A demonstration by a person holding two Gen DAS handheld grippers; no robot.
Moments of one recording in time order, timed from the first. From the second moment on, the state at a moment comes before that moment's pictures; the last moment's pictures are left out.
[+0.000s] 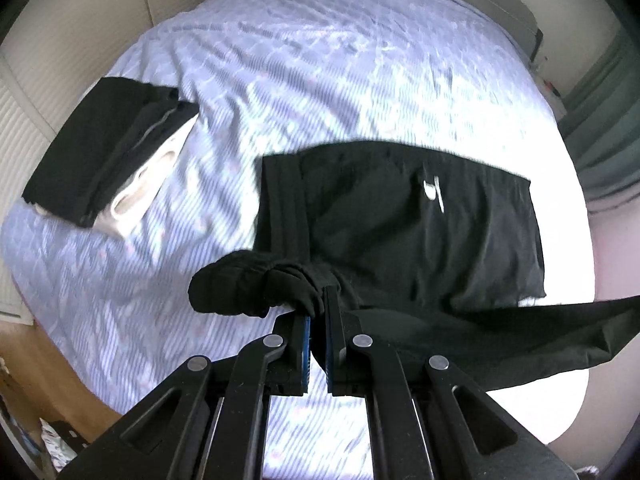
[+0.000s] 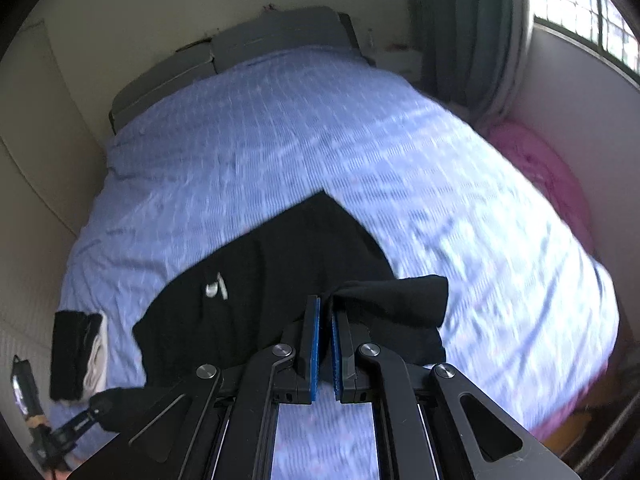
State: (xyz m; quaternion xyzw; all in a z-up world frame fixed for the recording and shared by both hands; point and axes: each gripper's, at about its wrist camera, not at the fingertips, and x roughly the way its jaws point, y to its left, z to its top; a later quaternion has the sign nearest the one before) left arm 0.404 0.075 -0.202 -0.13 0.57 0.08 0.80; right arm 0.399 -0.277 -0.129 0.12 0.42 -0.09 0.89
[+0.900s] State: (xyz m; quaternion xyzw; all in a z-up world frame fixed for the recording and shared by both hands) left arm 0.609 0.100 -0.334 -0.12 0.68 0.16 0.71; right arm 0.698 -0.261 -0.298 0.08 0.57 -0.06 0.82
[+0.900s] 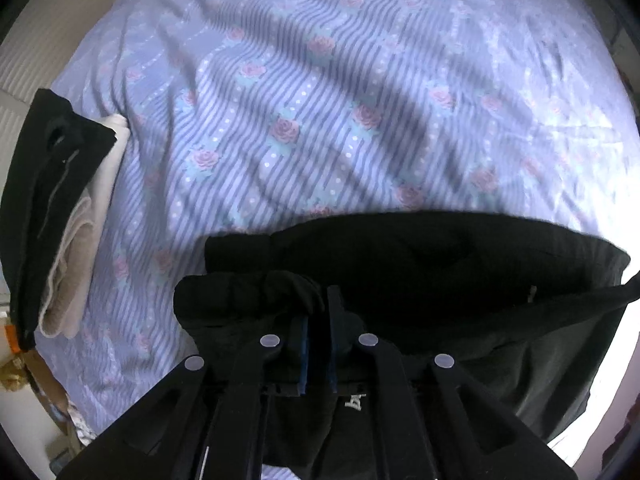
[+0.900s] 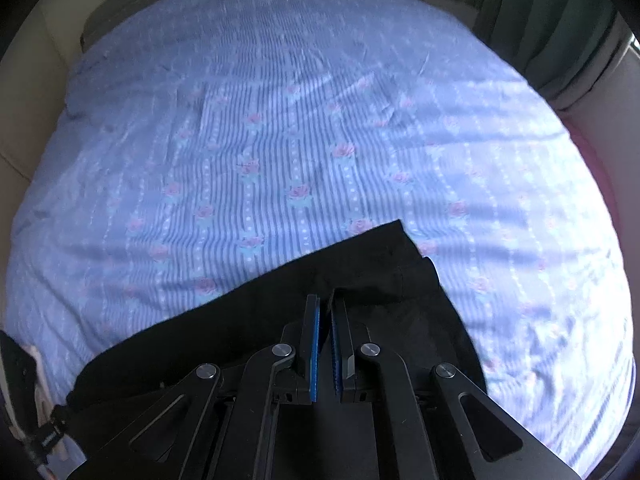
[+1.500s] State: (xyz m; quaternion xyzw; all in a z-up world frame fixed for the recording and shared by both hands) left arm 0.634 0.130 -0.277 -0.18 0.62 0.12 0.75; right arm 0.695 -0.222 -0.253 0.06 0.52 0.00 0.85
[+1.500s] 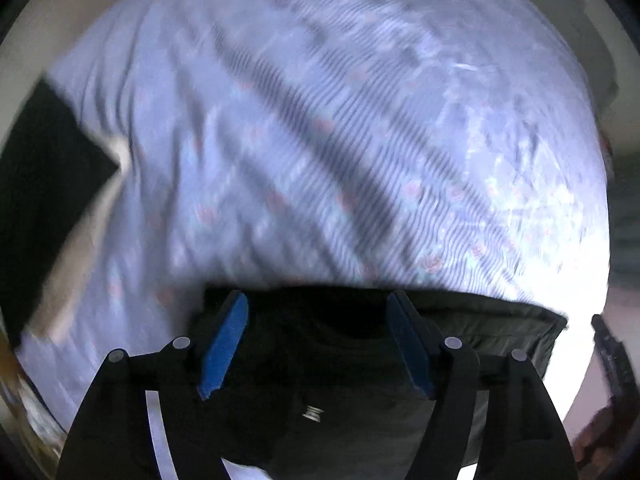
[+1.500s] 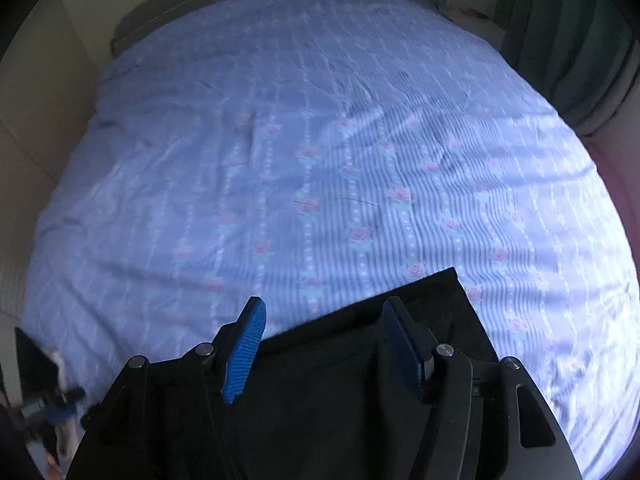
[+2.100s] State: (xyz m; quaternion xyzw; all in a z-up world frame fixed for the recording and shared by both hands) left arm 0.669 0.015 -0.353 0.13 0.66 -0.21 0.71; right arm 0.561 -0.211 -0.286 0.07 0.58 0.00 0.81
